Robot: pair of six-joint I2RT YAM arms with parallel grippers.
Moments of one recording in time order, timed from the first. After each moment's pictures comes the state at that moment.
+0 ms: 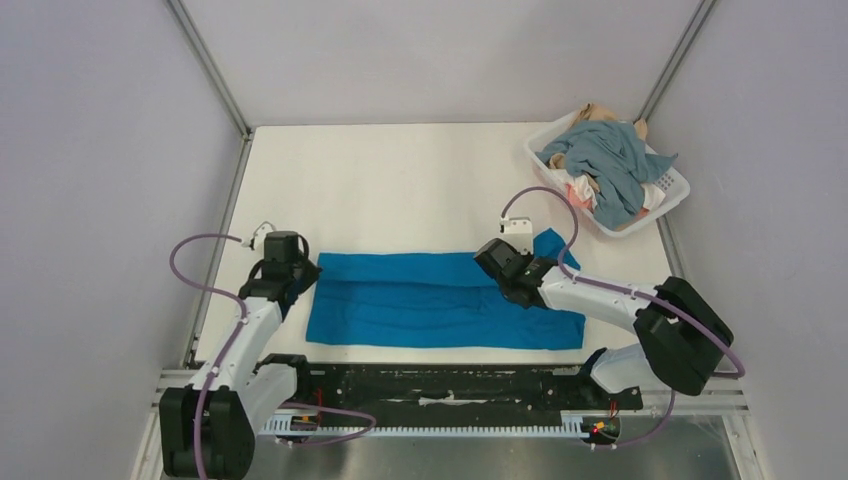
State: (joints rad) left arm -0.04 0.94 0.50 -0.35 -0.16 -0.76; right arm 0.77 1.41 0.73 -0.40 0.66 0.61
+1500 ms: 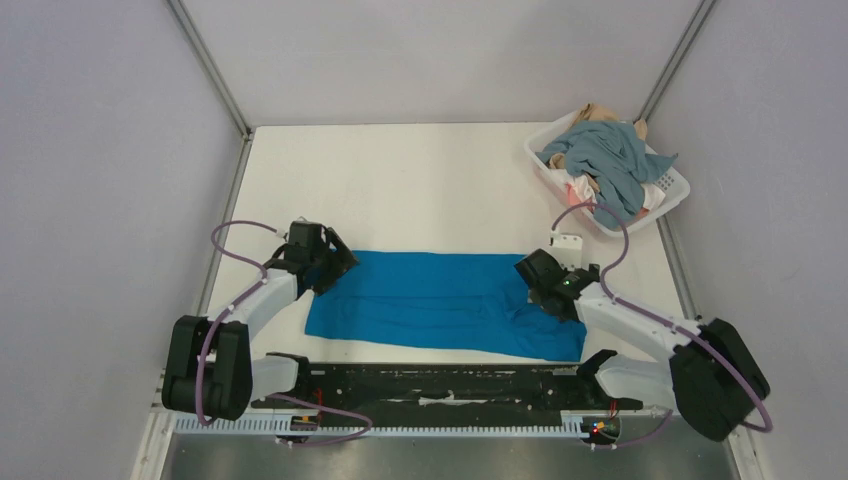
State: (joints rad) left arm -0.15 1.25 0.54 -0.22 0.04 -0.83; right arm 0.61 1.22 0.55 -0.57 0.71 0.64
